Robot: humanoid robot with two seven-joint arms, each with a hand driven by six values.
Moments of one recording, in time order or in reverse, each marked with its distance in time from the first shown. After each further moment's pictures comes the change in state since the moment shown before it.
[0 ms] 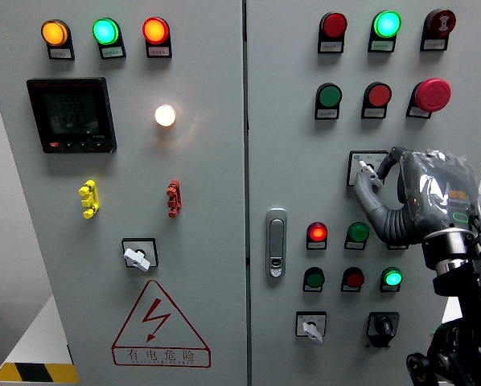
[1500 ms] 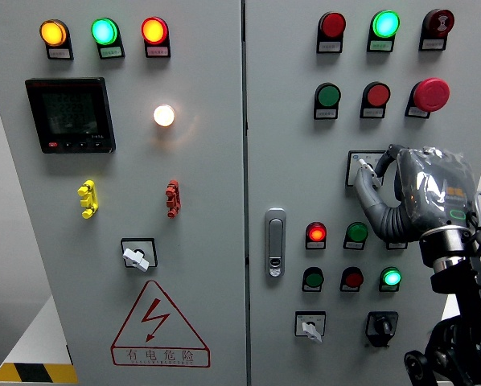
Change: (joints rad) left arm 0.000 0.000 0.000 0.000 0.000 0.000 0.000; right arm 0.012 0.001 -0.005 -0.002 0.000 0.000 0.000
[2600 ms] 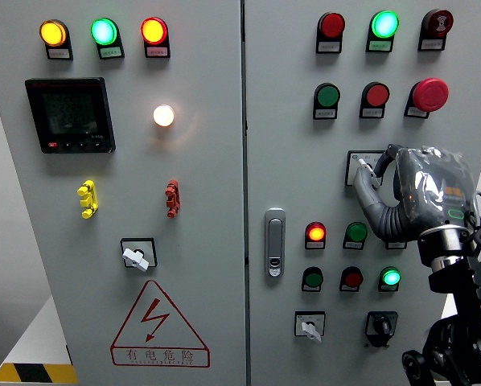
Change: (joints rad) left arm 0.000 0.000 0.000 0.000 0.000 0.000 0.000; right arm 0.004 0.000 -0.007 -0.008 0.000 0.000 -0.011
